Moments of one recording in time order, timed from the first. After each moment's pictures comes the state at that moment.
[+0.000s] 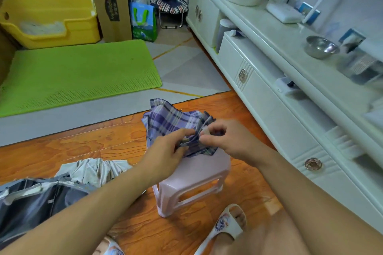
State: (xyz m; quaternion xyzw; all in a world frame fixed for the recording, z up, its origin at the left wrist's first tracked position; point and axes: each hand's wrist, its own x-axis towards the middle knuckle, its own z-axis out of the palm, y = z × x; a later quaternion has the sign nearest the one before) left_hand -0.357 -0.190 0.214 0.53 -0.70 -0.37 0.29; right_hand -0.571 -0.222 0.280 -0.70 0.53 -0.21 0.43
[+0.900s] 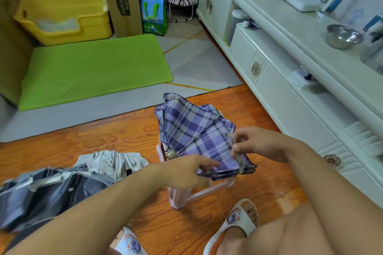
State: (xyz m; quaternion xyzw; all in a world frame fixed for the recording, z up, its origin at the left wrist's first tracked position) left_hand -0.365 -0.178 0.211 0.41 -0.76 -0.50 -0.01; right_hand -0.612 -0.229 0.255 -0.62 0.56 -0.02 0.55
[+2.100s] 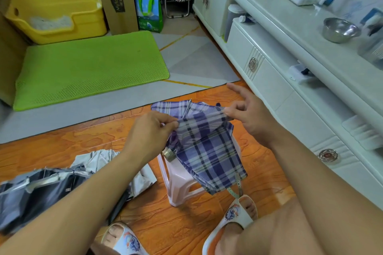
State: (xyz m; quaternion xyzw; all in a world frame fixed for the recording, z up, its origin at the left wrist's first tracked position) left_hand -0.327 -0.198 0.249 0.68 -0.60 -0.29 0.29; right_hand -0.589 -0.246 0.264 -0.61 0.52 -0.33 0.49
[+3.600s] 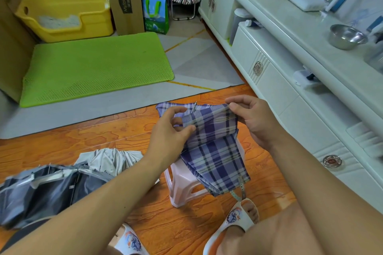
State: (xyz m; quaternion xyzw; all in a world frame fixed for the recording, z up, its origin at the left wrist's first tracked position) left_hand -0.352 -0.188 0.237 0.60 -0.50 -0.44 0.44; right_hand -0.576 -0.251 0.261 -0.52 0.54 -0.40 0.53
